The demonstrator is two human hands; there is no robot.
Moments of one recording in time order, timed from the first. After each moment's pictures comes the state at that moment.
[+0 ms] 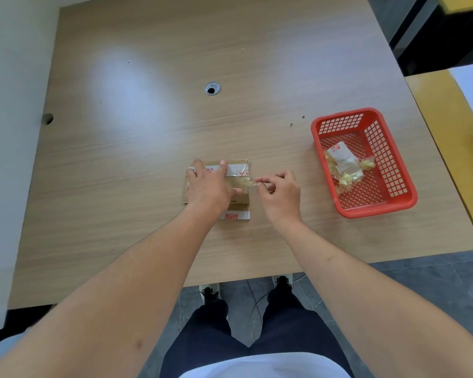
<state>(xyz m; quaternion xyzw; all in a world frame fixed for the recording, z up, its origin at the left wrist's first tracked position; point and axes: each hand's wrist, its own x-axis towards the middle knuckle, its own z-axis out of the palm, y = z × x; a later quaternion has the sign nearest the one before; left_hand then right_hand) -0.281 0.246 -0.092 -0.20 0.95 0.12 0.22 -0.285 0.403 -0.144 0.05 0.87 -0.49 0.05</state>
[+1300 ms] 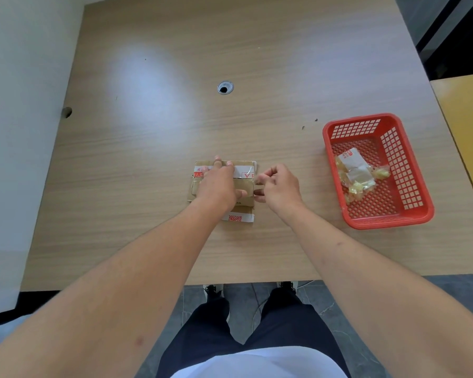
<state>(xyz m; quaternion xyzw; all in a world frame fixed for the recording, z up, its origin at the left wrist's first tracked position) -0.295 0.252 -0.094 -0.19 0.94 0.14 0.24 -0.318 0.394 -0.137 0.16 0.72 -0.63 0.24</state>
